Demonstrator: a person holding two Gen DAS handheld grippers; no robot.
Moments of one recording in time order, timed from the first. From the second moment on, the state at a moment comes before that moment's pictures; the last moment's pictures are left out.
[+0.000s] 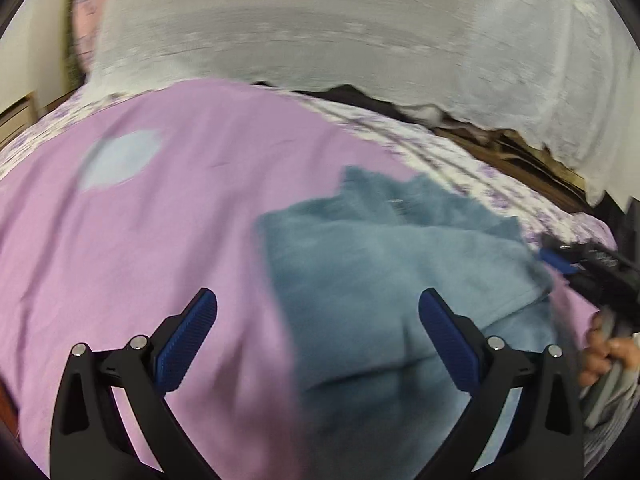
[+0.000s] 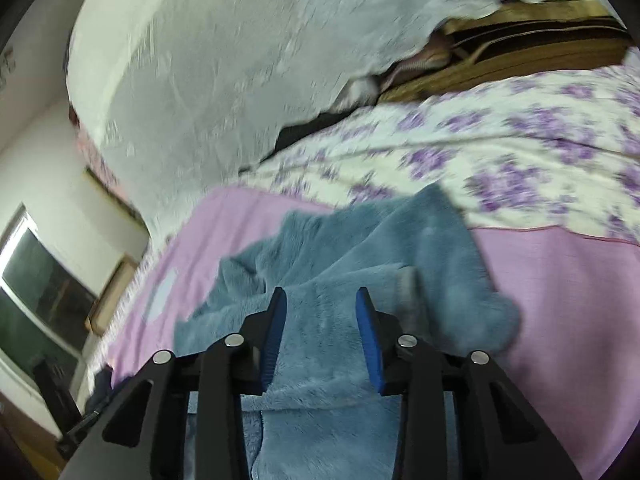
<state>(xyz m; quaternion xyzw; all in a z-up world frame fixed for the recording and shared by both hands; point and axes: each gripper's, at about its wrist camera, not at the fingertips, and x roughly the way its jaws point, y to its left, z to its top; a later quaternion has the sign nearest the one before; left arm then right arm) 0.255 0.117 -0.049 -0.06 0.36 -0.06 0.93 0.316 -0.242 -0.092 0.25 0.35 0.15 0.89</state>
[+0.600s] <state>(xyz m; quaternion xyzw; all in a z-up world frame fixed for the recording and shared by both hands) 0.294 0.102 -0.086 -0.09 0.38 -0.05 0.92 0.322 -0.248 -0.100 0.24 0.36 0.19 0.89</state>
